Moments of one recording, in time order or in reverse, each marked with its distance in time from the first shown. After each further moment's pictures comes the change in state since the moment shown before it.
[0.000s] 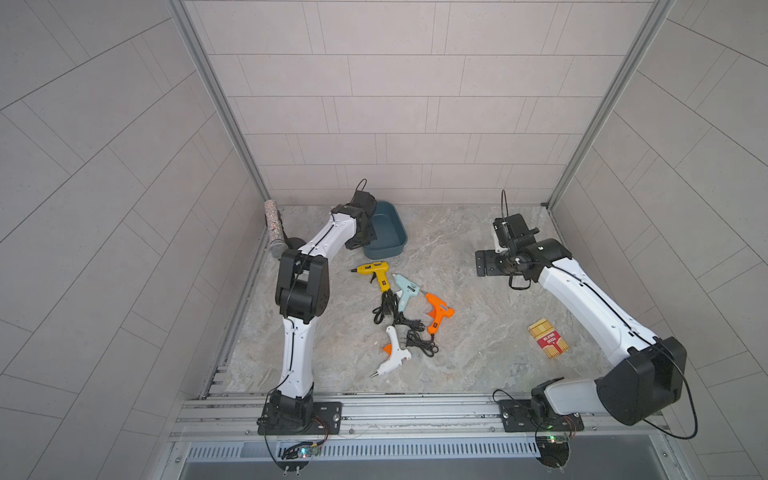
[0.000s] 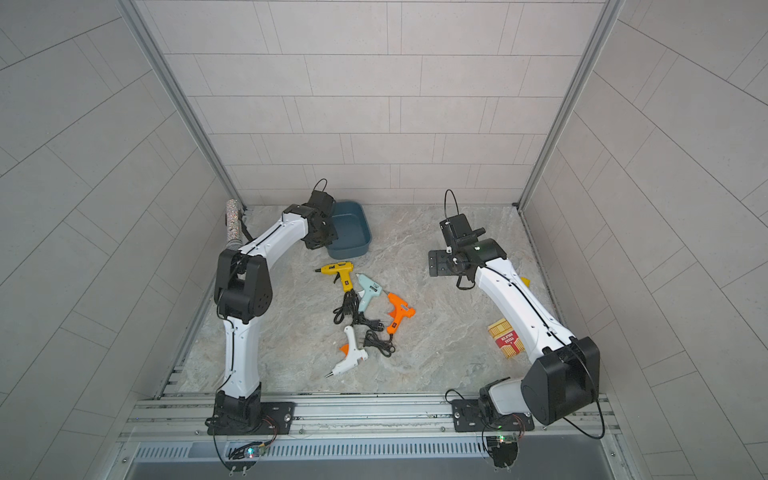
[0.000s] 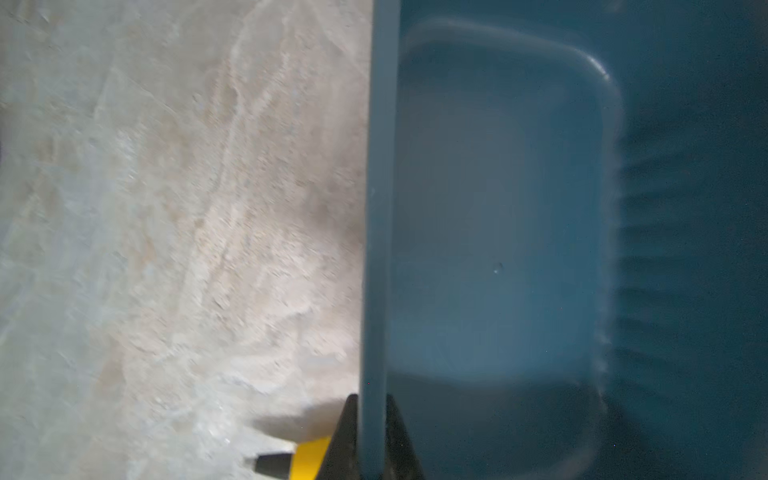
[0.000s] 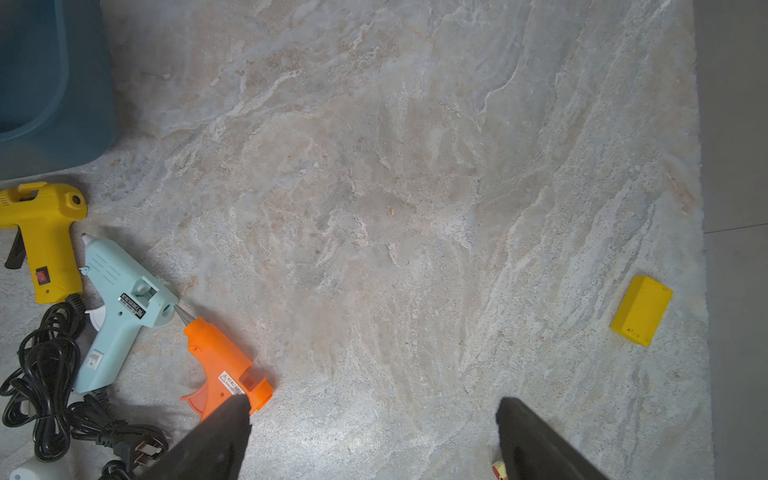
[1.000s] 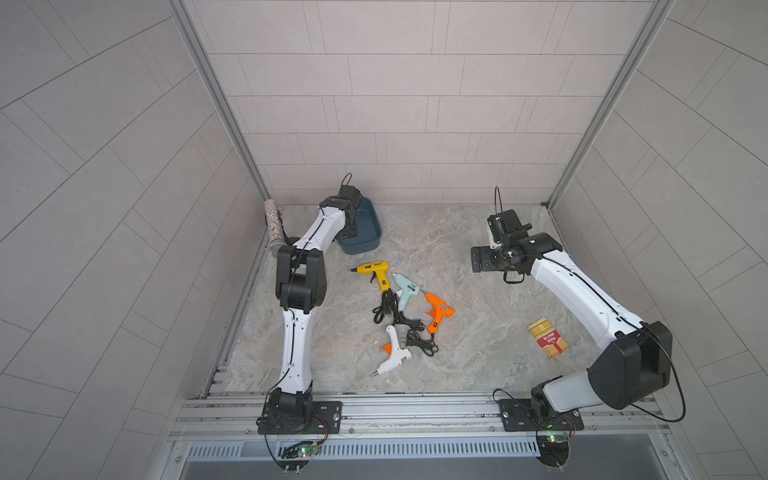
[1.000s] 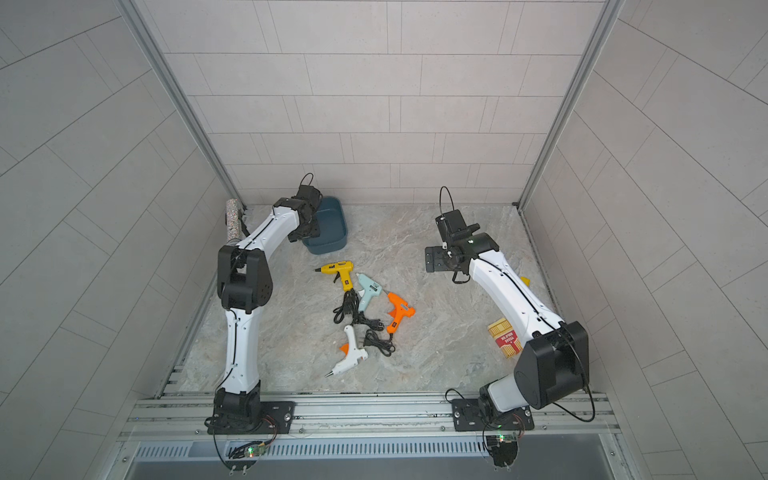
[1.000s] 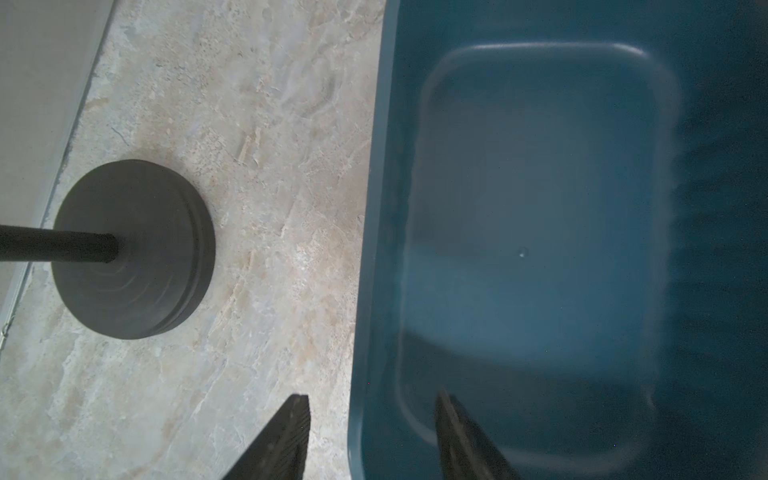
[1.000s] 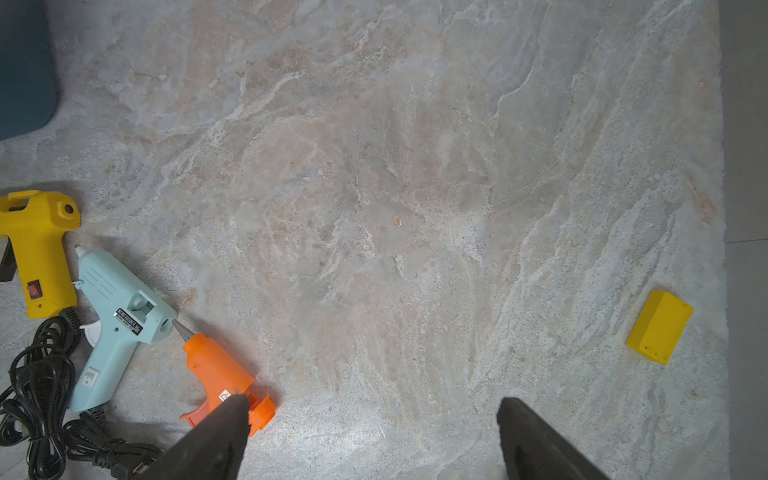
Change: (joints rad) left arm 0.132 0.174 0.211 -0.113 -0.212 0.189; right arm -0.001 0.069 0.032 0.019 -0.008 0.000
